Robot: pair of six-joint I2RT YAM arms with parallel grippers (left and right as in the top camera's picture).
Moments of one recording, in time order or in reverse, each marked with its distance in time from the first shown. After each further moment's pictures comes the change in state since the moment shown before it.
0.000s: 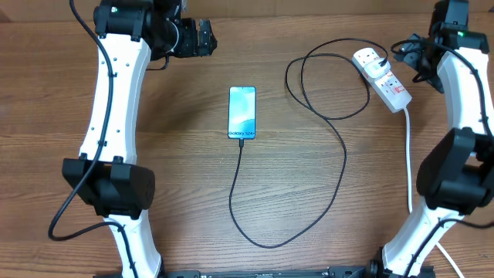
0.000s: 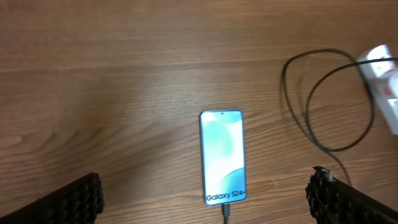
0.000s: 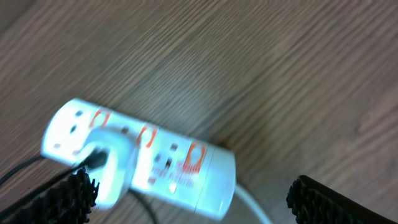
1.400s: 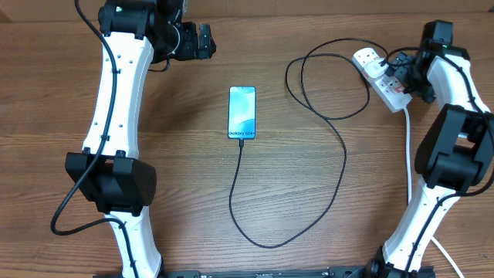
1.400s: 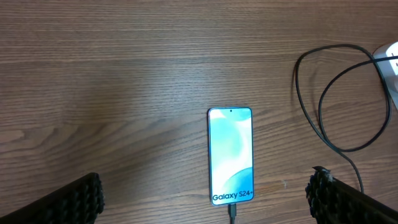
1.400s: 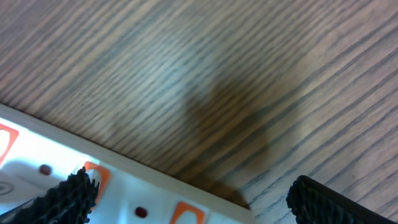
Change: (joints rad) left arm 0.000 0.024 -0.006 -0.003 -0.018 0.000; right arm -0.057 0.216 0.000 0.120 -0.122 -0.076
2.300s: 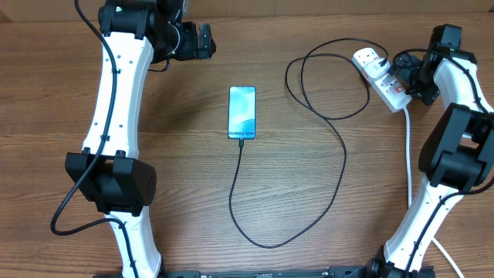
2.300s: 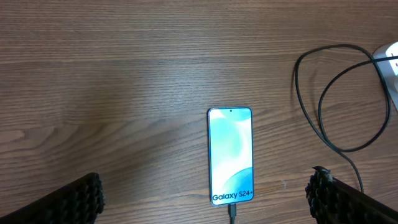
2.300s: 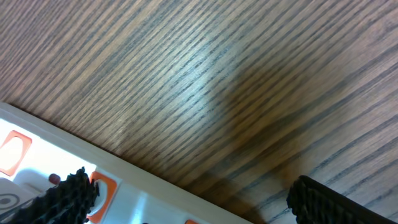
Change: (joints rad) left arm 0.000 0.000 0.000 0.000 0.000 0.000; right arm -0.028 0.027 0.004 0.024 -0.127 0.008
